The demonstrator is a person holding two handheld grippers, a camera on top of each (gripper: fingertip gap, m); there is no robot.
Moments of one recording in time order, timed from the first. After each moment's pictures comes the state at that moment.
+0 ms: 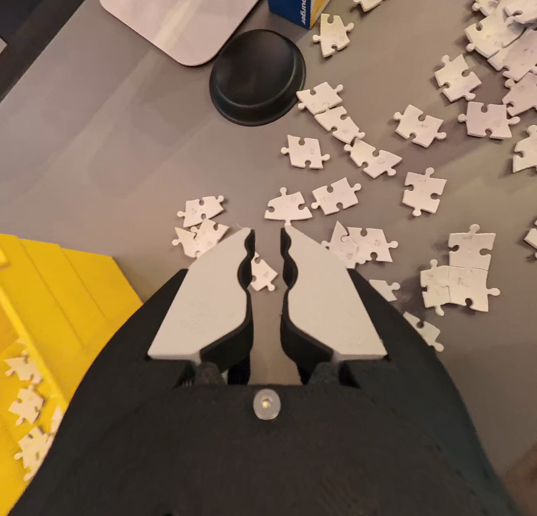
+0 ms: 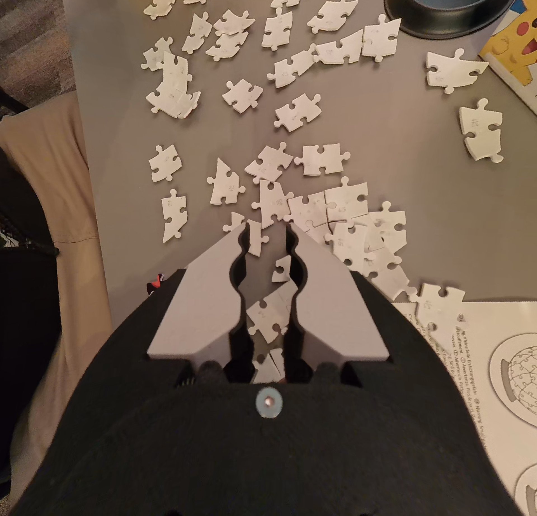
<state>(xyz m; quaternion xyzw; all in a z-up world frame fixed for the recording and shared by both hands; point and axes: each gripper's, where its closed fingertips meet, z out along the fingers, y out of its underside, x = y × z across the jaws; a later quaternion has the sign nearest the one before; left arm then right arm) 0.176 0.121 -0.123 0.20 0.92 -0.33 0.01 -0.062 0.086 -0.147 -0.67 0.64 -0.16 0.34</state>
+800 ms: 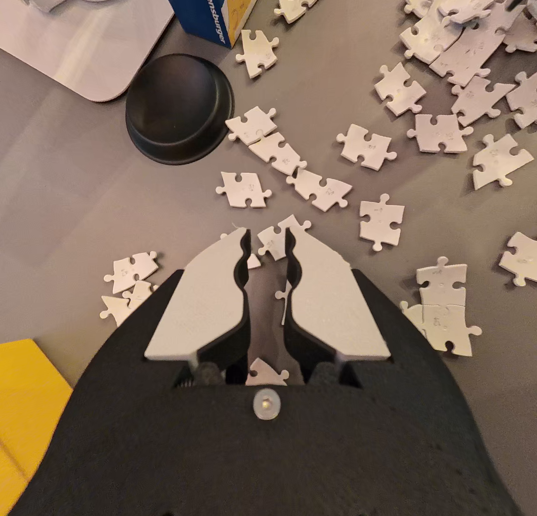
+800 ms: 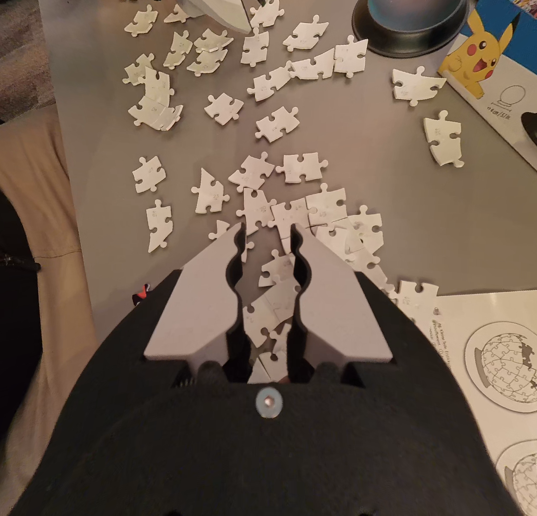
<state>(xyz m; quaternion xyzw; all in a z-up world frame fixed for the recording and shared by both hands) 0.125 0.099 -0.153 0.25 0.91 -0.33 -0.03 -0.057 0.074 -0.143 -0.66 0.65 -0.19 0.33</state>
